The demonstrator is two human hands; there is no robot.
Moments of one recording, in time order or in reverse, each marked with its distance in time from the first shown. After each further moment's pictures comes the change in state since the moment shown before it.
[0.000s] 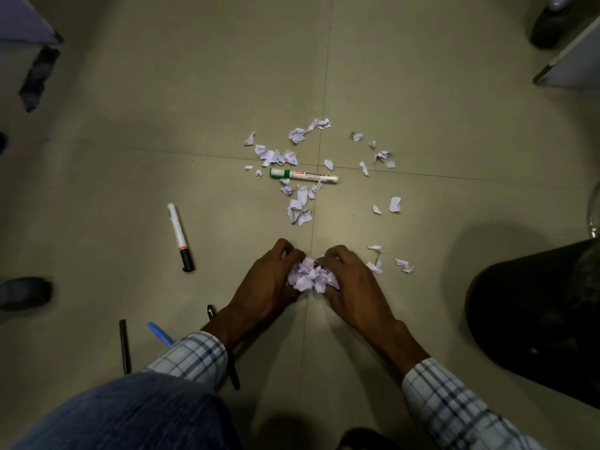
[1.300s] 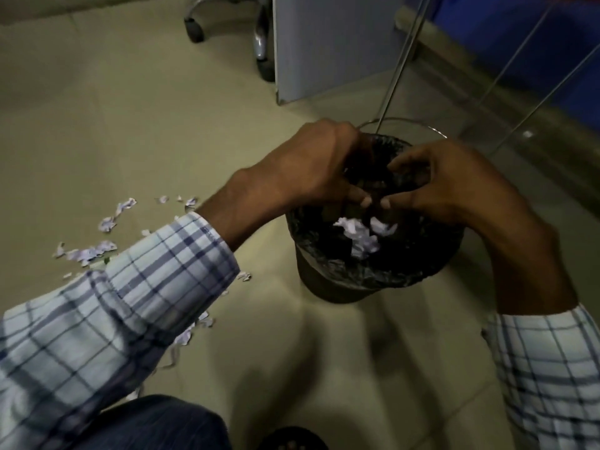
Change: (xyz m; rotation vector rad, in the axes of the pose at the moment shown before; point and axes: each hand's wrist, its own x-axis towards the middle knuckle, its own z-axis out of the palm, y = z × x) left_hand 0.107 0.432 -0.043 0.347 -0.262 0.864; right_hand -0.177 -0.013 -0.385 -0.162 0.394 0.856
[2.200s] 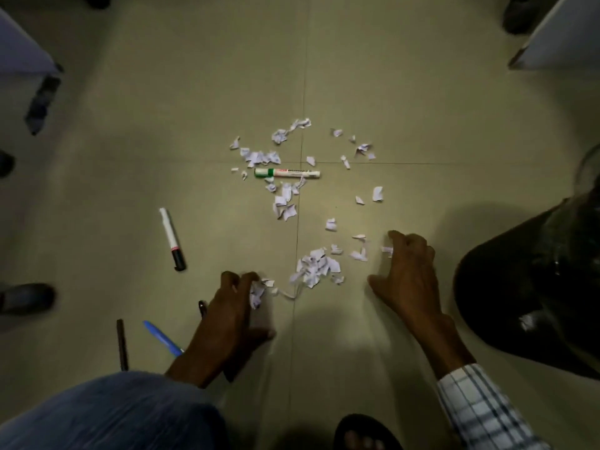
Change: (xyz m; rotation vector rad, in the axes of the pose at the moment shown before) left_hand -0.387 -0.098 0.203 -0.281 -0.029 -1.208; right_hand -0.017 -0.075 0.328 -0.125 -0.242 -0.291
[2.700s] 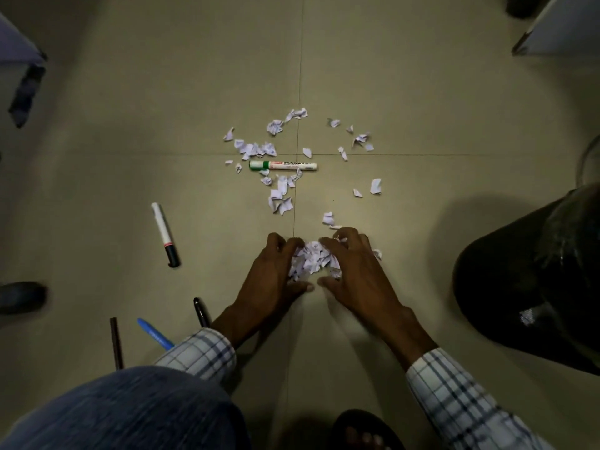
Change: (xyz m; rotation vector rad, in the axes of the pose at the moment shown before) left_hand 0.068 0.045 0.021 -0.128 0.110 0.235; right_hand -0.003 -0.035 0.037 0.078 -0.163 -0.416
